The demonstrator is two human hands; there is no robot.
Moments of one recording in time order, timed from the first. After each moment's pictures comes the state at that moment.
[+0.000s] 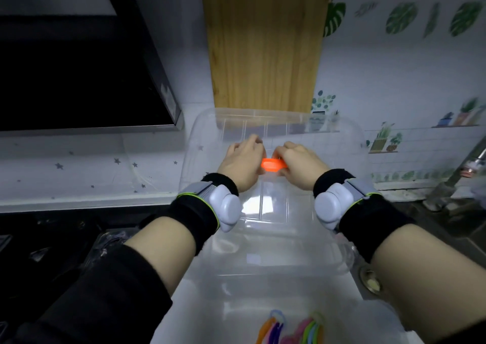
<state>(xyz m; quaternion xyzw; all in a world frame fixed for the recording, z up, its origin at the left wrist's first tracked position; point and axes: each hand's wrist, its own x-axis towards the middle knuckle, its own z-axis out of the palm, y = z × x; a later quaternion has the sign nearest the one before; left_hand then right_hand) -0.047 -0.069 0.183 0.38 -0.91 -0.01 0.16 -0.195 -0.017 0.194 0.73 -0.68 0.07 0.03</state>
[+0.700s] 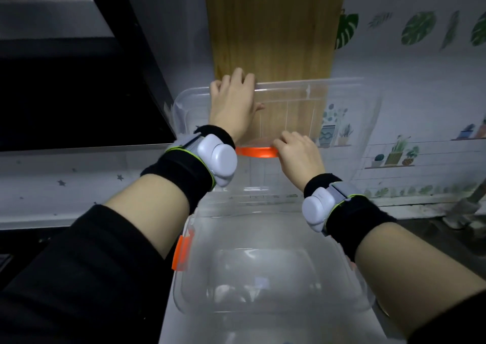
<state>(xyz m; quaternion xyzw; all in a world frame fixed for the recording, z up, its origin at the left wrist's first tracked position) -0.053 -0.138 0.289 0.45 -0.81 0.16 0.33 -0.188 -0.077 0.203 0.69 -0.67 0.14 0.25</state>
